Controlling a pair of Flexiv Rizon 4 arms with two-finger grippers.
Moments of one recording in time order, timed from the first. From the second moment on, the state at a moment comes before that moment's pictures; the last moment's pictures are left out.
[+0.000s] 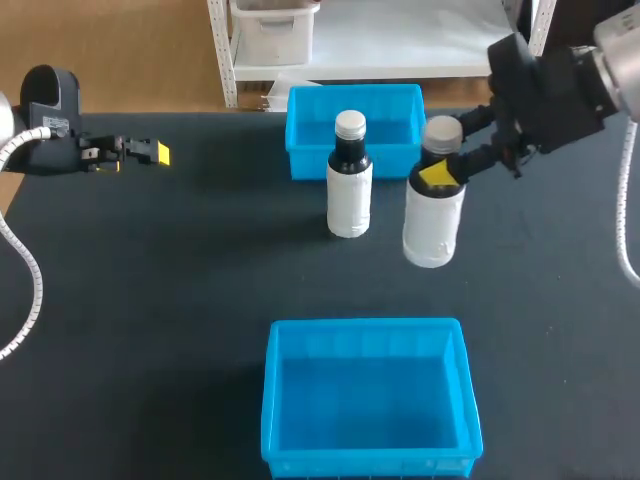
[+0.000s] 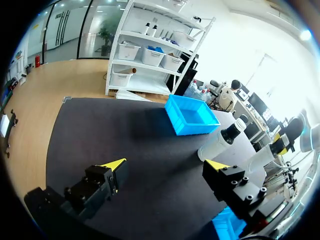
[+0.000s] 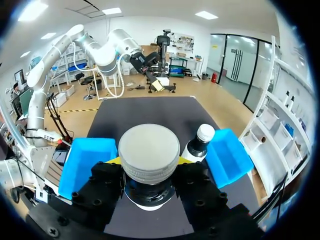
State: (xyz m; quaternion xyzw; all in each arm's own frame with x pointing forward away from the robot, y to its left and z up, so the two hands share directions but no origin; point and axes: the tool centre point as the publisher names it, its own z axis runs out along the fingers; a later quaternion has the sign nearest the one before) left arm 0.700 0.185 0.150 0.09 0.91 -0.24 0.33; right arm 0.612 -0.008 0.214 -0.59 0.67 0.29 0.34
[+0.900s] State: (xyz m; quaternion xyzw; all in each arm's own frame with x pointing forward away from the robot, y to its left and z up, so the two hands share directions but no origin) left arm 0.700 0.185 0.150 0.09 0.91 -0.24 0.33; right arm 0.702 -0.110 0.224 -0.57 0.69 0.25 0.36
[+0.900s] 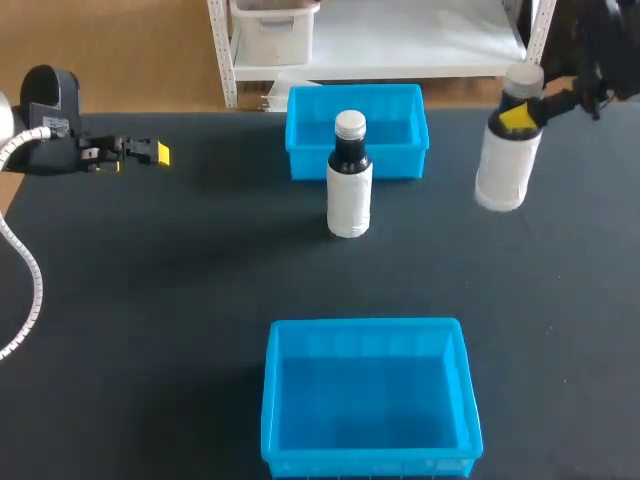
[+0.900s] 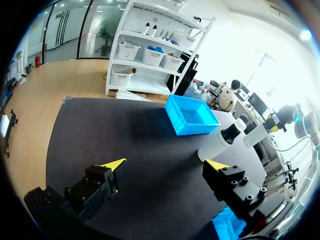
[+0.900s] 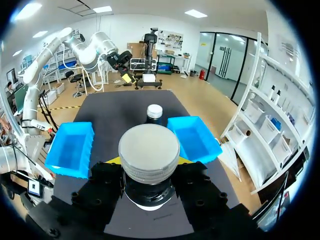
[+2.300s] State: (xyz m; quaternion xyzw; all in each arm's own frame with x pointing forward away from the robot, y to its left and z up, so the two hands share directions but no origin) left arm 0.700 0.185 0.150 0.09 0.91 -0.24 0.33; right arm 0.868 0.034 0.234 -0.58 0.67 0.28 0.36
